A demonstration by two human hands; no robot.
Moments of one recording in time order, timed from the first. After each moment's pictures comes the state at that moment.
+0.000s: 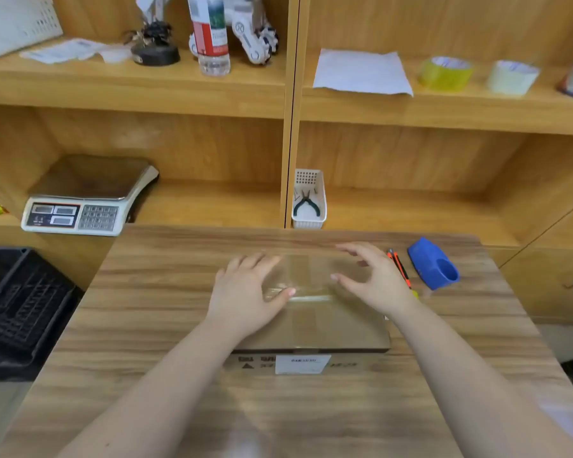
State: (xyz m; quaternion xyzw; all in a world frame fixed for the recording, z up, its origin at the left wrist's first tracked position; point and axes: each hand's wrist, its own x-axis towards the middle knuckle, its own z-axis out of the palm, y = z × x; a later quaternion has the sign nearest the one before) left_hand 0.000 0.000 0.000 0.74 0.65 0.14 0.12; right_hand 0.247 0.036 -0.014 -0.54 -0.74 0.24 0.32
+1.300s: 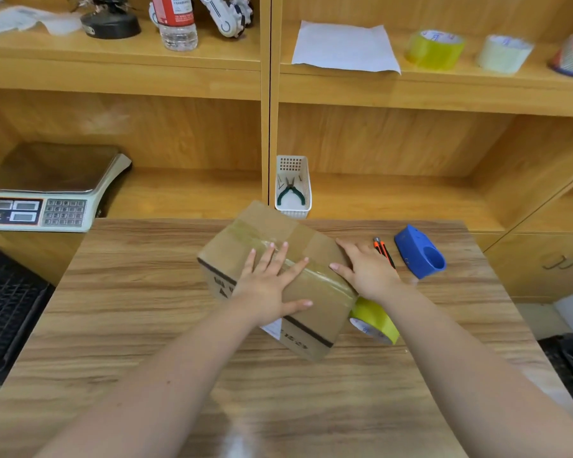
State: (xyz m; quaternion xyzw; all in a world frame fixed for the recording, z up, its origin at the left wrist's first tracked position) left_hand 0.050 0.059 -0.061 0.83 0.53 -0.10 0.13; right_hand 0.274 0.080 -0.042 -0.67 -0.72 0.18 0.00
